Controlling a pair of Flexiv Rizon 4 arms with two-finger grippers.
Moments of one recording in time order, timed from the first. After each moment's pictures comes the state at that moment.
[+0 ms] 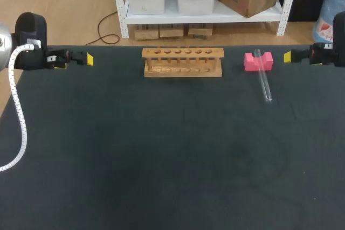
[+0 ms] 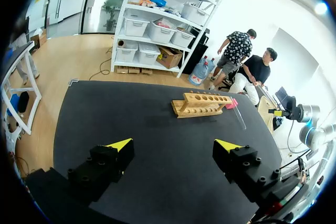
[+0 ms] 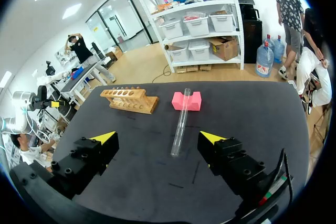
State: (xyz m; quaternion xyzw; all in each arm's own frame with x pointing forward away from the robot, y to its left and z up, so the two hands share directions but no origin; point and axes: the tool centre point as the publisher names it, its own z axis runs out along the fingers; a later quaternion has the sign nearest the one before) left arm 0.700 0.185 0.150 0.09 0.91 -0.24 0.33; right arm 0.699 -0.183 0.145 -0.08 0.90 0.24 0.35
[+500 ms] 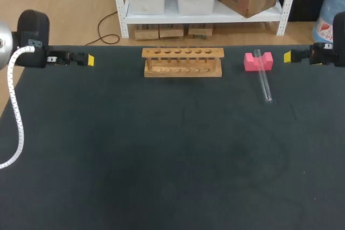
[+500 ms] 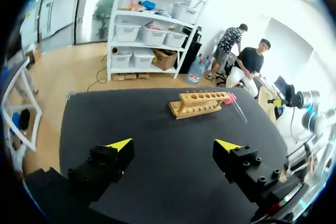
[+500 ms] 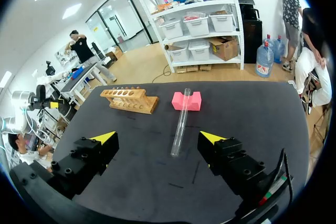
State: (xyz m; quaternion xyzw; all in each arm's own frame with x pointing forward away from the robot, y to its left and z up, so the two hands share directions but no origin) left arm 0.700 0.182 0.158 0.16 0.90 -0.21 0.35; right arm 0.699 -0.183 0.145 -0.08 0.90 0.24 0.35
